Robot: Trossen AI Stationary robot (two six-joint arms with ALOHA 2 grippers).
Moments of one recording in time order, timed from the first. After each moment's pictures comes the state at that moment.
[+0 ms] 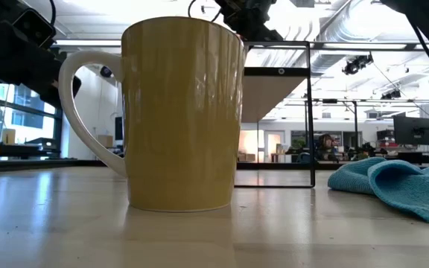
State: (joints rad) left arm 0.01 0.23 0.01 0.05 0.25 -0.27; right arm -0.33 2.03 2.35 -1.52 -0.09 0.47
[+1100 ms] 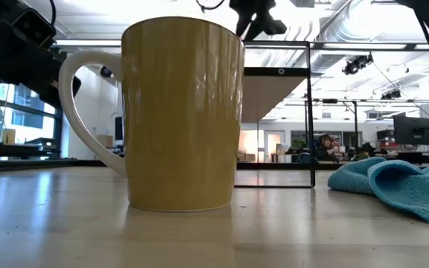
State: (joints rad) left arm 0.01 0.23 0.01 0.05 0.26 -0.28; right arm -0.33 1.97 2.36 -1.50 -0.11 0.47
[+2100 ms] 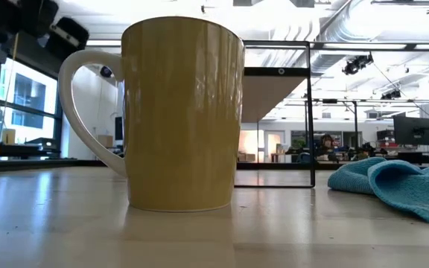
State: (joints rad) left arm -0.17 0.60 0.09 0.60 0.28 -0.33; right arm 0.36 1.81 2.36 -1.56 0.20 0.57
